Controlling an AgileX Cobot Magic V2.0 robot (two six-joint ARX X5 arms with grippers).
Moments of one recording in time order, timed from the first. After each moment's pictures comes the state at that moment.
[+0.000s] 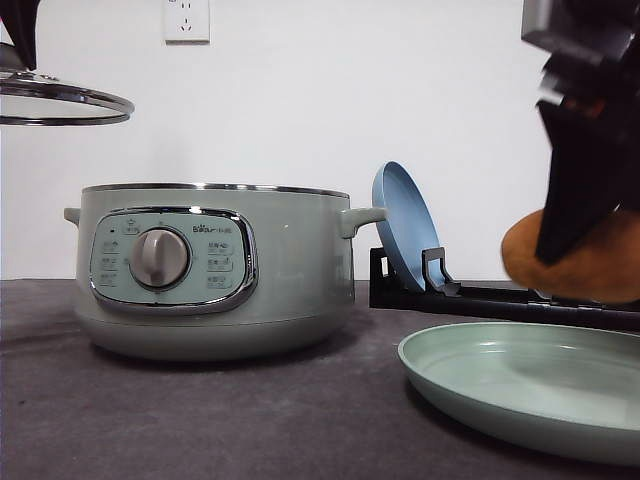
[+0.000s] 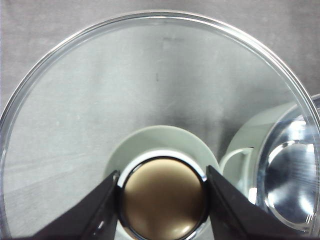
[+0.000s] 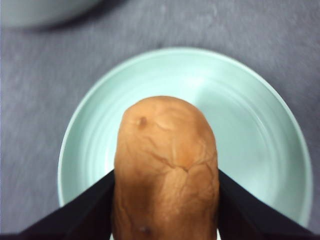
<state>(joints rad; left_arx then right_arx) 0.04 1.76 2.10 -1.30 0.03 0.02 0.54 1.02 0.64 -0.53 -0.08 0.22</state>
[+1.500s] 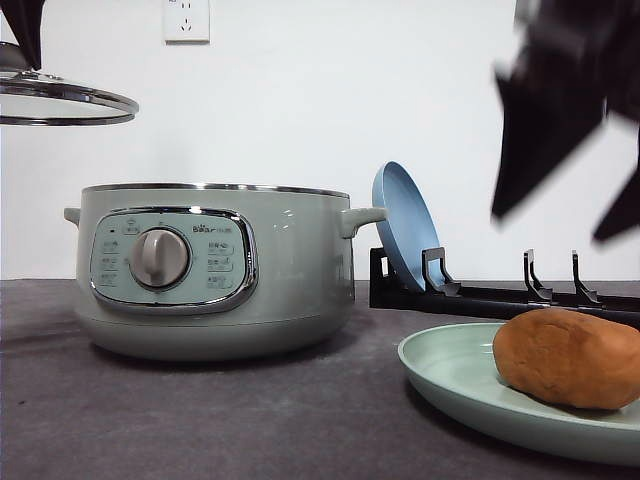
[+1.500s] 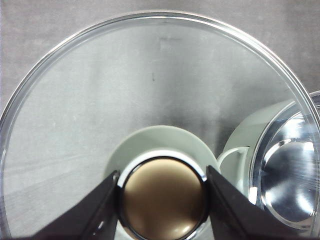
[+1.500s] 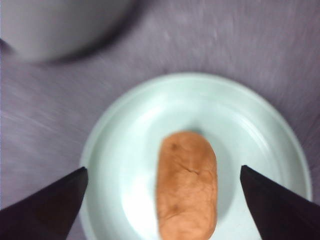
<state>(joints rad) 0.04 1.76 2.10 -1.31 0.03 0.02 0.54 0.96 0.78 -0.66 -0.10 0.25</state>
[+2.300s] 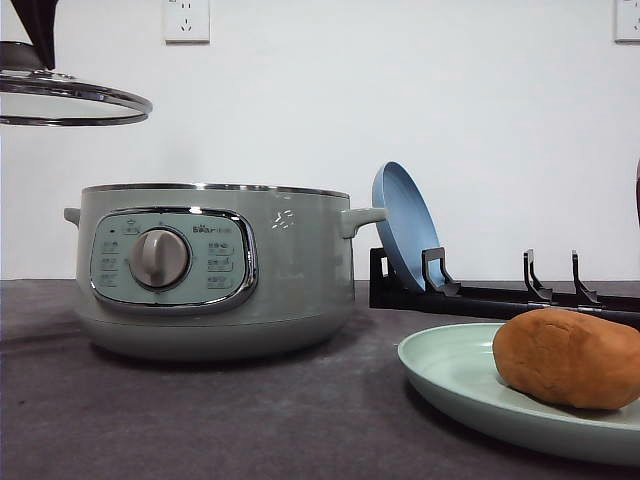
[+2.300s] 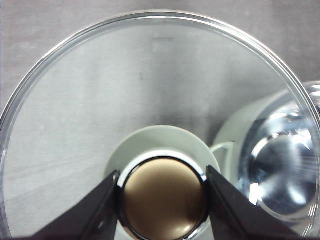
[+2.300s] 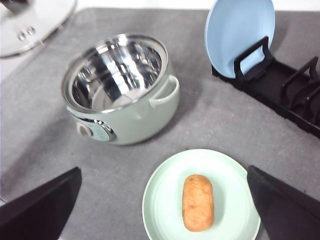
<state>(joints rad) -0.02 1.76 2.10 -1.31 0.03 0.01 0.54 0.59 1.15 -1.03 -0.07 0.29</state>
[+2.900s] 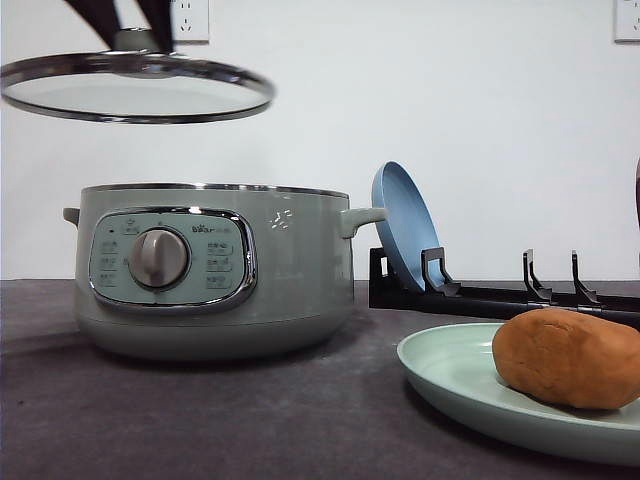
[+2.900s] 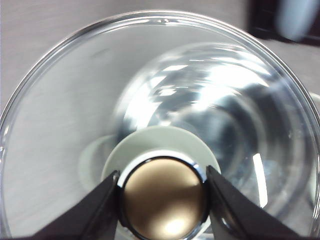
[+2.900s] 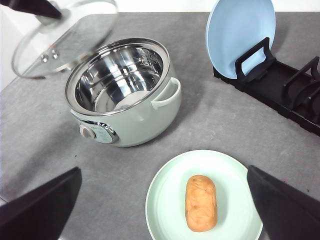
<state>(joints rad) -0.35 1.76 2.10 -1.32 0.03 0.01 0.54 0.59 1.15 -1.03 -0.07 0.30</state>
